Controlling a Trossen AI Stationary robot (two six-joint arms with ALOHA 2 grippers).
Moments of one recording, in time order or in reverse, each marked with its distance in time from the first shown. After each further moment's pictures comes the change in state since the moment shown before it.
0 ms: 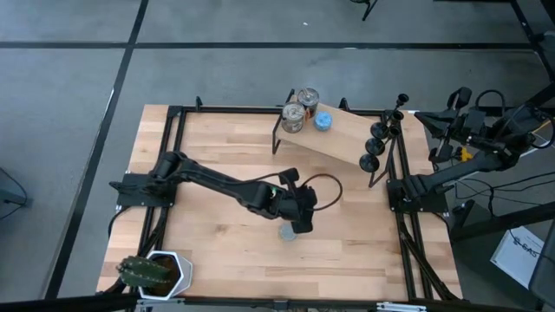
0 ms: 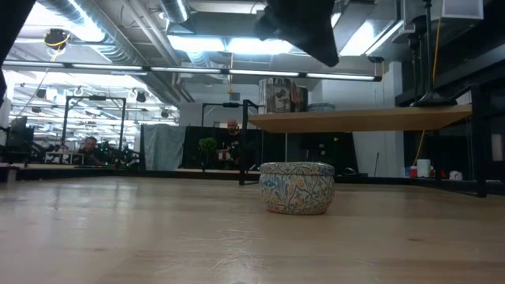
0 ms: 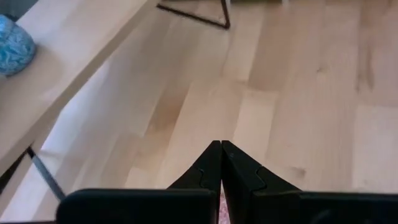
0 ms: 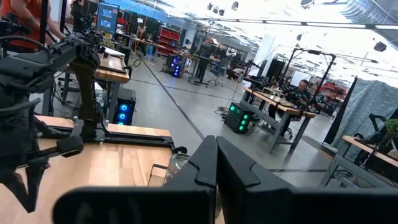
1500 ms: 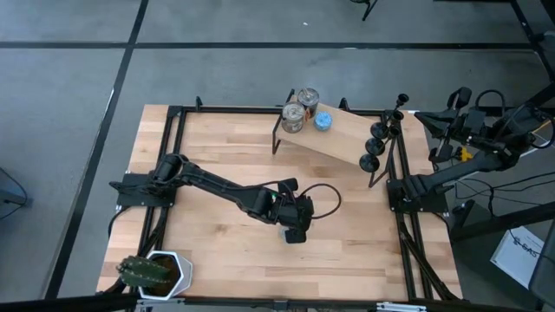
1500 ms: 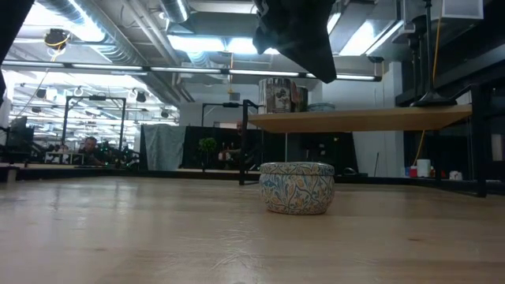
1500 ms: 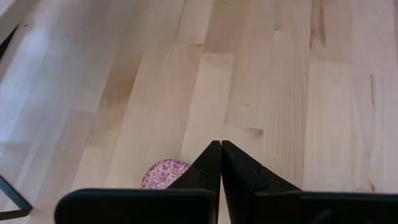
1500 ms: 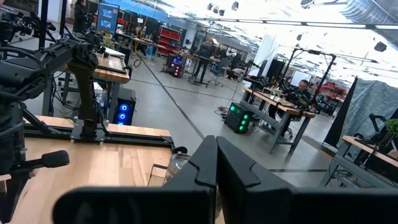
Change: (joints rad) left arm -0.028 0.015 -0.020 -0.047 0.149 -0.027; right arm 0.000 0.000 0.000 0.000 0.000 0.000
